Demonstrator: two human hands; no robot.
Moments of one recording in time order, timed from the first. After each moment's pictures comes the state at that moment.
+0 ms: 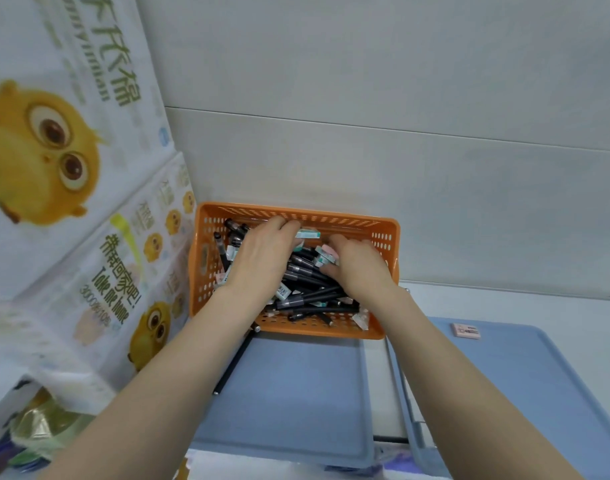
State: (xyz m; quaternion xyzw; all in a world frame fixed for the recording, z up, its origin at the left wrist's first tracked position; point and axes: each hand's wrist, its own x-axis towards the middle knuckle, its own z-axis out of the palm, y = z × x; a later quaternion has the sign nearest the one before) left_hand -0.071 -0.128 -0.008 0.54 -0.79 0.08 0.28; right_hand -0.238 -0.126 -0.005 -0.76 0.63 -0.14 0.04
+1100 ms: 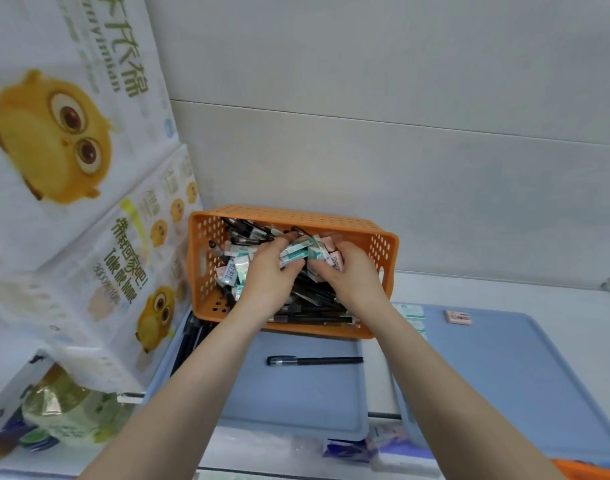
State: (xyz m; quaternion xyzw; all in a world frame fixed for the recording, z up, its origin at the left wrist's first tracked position) left_hand -0.083 -0.085 -0.034 0.58 -0.62 -0.30 0.43; right_hand -0.232 -0.081 -0.020 -0.68 0.57 -0.39 0.26
